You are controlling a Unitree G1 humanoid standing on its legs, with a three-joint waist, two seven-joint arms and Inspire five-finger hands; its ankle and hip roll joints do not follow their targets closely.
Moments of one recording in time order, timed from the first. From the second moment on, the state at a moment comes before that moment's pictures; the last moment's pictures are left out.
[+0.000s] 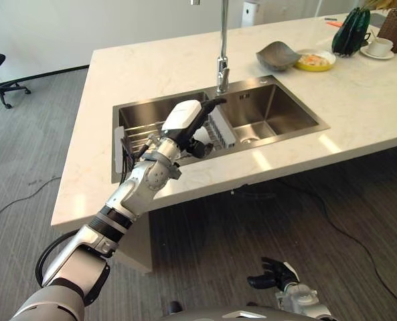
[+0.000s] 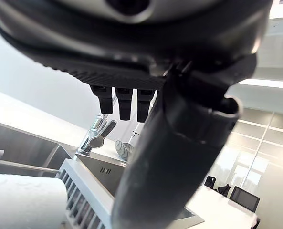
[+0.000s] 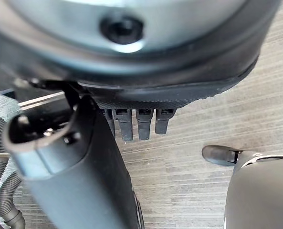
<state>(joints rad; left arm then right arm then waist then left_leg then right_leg) -0.66 0.48 -0.50 0.30 0.43 -0.04 0.13 0.03 -0.24 0.26 0.99 0.20 -0.03 -0.06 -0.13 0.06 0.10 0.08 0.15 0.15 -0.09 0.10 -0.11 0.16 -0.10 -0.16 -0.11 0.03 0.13</state>
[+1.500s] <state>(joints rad) -1.03 0.39 -0.53 0.93 0.44 0.18 0.16 -0.08 -0.28 0.30 0.99 0.24 -0.01 -0.02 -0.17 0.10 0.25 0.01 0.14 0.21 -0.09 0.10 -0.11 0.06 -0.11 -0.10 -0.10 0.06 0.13</state>
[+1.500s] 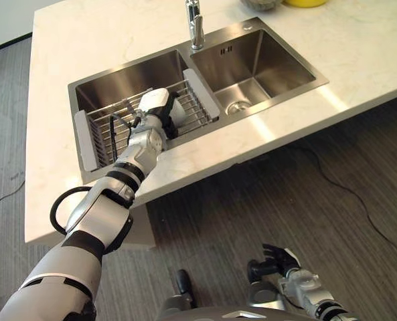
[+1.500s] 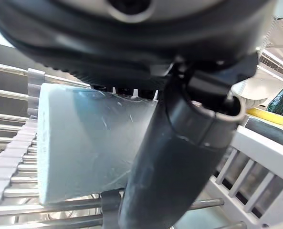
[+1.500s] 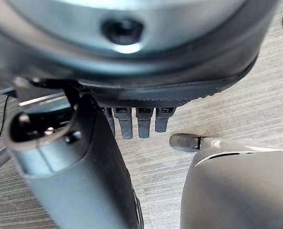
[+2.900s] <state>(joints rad) 0.03 0.34 0.24 -0.40 0.07 -0.23 0.57 0.12 -0.32 0.24 1.09 0.12 -0.03 -0.08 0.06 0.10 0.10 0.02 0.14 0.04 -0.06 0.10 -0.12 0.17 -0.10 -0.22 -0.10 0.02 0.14</state>
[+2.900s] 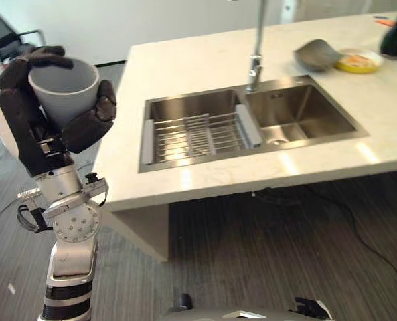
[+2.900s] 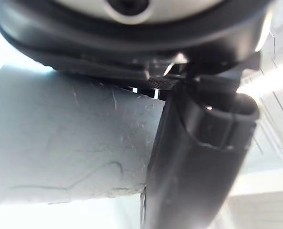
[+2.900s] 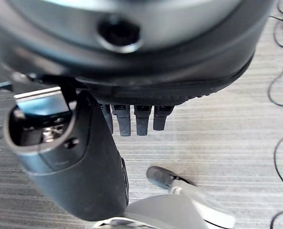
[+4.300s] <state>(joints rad) 0.11 0.44 0.14 -0.20 0.12 -0.18 0.58 0.03 -0.14 0.19 0.96 0.16 -0.08 -0.18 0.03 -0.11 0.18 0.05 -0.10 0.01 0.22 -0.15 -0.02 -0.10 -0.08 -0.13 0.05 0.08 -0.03</state>
